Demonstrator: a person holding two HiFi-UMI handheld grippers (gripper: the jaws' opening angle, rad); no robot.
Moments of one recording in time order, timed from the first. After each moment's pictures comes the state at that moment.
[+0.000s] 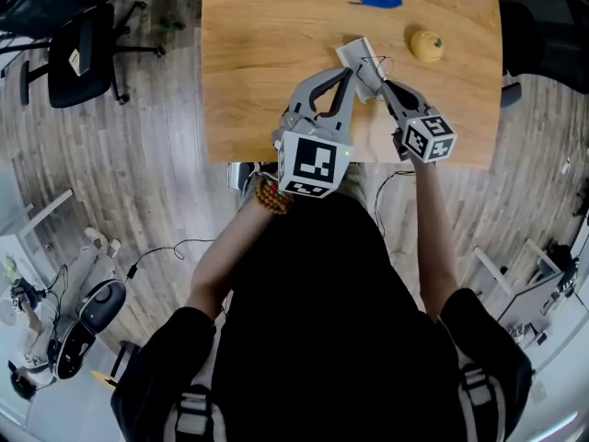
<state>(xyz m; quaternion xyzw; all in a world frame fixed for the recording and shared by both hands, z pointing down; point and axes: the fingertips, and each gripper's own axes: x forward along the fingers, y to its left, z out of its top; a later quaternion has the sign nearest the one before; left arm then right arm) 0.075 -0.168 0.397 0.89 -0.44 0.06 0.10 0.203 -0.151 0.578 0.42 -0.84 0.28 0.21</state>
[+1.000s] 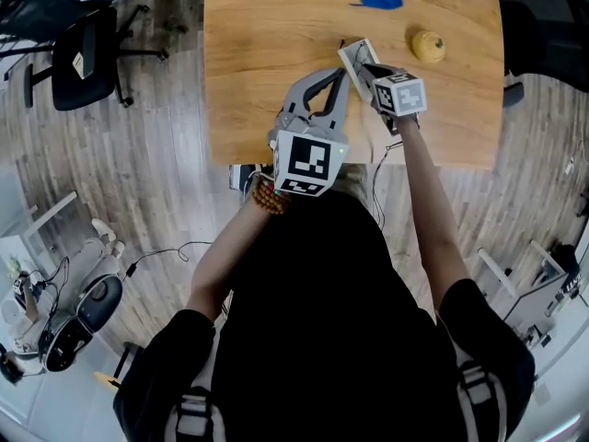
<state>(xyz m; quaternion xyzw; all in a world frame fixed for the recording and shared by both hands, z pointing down) 0.066 -0.170 0.403 0.89 -0.44 0.08 0.10 0.168 -0.198 0.654 0.39 -0.78 0.32 0.36</state>
